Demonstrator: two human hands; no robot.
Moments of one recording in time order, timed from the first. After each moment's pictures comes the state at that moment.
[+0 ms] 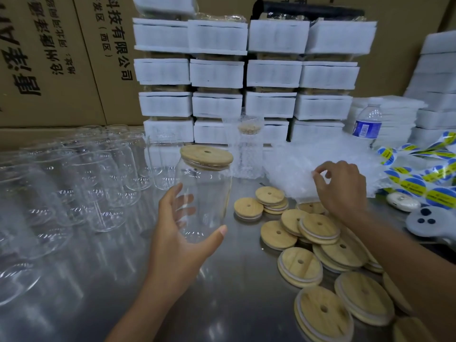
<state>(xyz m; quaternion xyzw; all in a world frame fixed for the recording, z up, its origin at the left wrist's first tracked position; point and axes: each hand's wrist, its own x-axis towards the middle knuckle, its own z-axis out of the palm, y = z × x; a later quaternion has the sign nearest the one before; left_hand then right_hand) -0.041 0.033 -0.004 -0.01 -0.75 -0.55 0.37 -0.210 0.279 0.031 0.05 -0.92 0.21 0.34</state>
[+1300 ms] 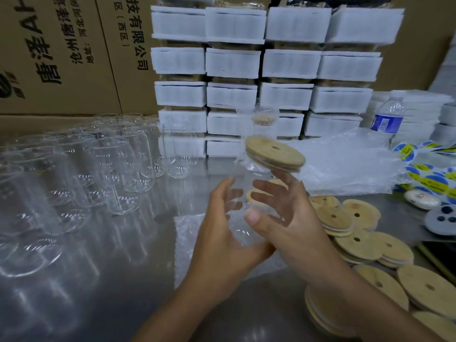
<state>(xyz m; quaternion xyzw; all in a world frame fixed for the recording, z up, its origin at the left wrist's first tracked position) -0.029 0.070 -0.005 -0.07 -0.77 -0.56 0.30 -0.062 0.191 0.026 0.29 -0.68 0.67 0.02</state>
